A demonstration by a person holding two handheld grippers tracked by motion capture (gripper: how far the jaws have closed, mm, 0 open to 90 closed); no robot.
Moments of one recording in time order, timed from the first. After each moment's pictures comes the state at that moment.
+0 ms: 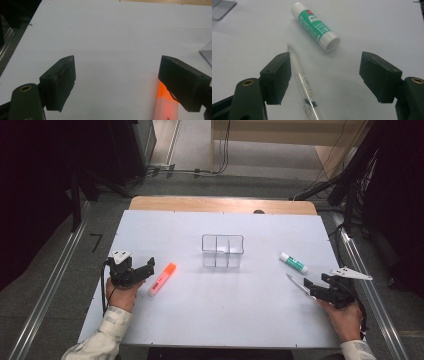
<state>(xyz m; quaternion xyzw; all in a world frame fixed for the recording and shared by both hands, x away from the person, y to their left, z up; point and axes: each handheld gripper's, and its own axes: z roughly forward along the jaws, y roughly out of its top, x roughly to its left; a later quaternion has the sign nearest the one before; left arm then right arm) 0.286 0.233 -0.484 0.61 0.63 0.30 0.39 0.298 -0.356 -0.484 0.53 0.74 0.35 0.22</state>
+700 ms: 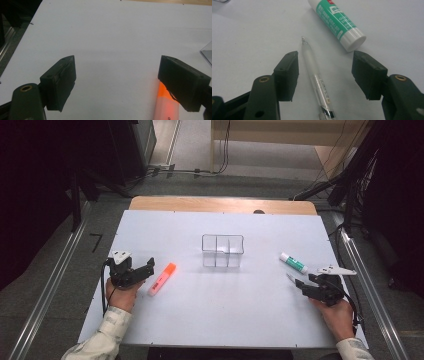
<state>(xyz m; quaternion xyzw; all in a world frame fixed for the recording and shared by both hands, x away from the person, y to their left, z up) 0.285 0.233 -0.484 0.60 0.63 0.30 0.38 0.310 -0.337 -0.493 0.50 0.78 0.33 0.19</state>
